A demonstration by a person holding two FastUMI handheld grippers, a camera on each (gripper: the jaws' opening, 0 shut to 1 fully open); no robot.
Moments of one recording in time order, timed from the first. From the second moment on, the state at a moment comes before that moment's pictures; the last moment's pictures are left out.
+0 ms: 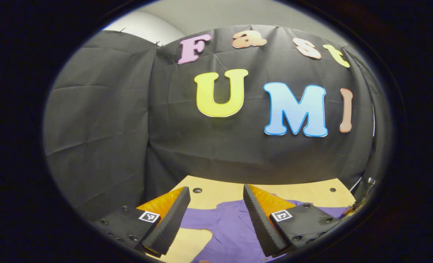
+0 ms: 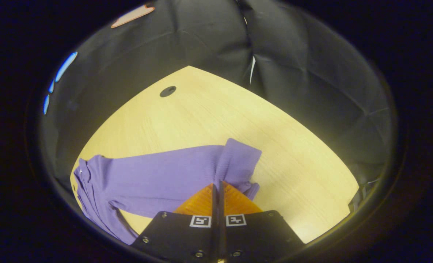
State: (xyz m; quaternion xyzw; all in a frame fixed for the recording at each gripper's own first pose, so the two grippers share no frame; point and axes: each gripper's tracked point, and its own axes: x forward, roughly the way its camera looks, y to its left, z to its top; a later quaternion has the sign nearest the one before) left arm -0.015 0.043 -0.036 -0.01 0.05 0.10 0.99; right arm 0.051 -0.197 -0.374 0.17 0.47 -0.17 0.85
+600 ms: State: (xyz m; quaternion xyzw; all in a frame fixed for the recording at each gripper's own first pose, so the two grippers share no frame) left arm -0.045 0.092 -0.047 -0.03 0.05 0.10 0.99; right arm 0.096 -0.008 -0.269 0.21 0.38 -0.03 0.90
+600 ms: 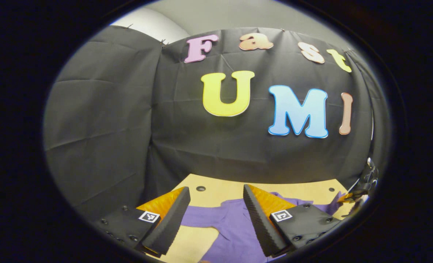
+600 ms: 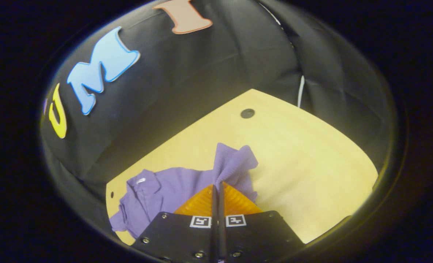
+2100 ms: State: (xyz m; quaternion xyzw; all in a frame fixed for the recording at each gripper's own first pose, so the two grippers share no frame) left arm -0.088 0.274 -0.075 0.00 0.07 0.13 0.99; right arm -0.020 0.374 -0.314 0.30 0.43 0.18 0.83
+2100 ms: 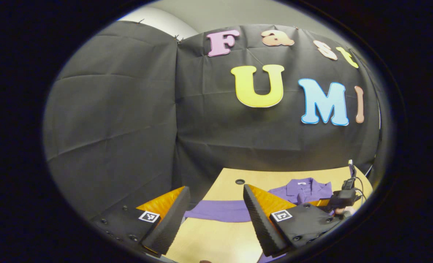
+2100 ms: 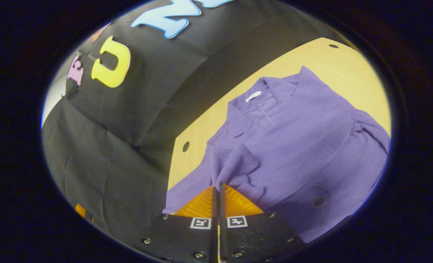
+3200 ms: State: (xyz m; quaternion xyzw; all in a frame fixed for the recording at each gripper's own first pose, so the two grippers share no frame) left arm 0.049 0.329 -0.220 0.00 0.15 0.11 0.98; right arm -0.016 0.319 -0.259 0.24 0.41 0.17 0.86
